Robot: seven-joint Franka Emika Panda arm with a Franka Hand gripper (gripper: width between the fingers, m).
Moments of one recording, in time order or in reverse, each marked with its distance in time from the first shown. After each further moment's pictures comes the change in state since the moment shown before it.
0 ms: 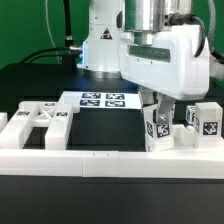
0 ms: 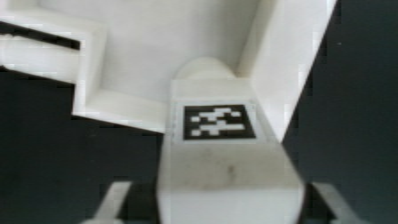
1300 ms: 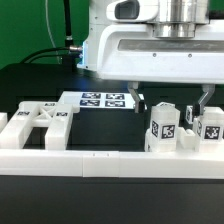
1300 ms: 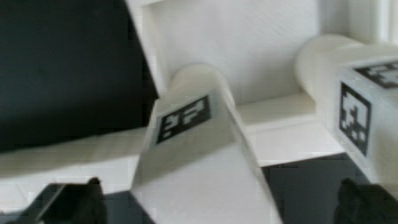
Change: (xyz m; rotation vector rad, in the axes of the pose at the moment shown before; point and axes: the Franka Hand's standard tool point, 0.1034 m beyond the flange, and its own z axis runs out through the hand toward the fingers) arm -0.015 -0.008 -0.009 -0.008 0.035 -1.178
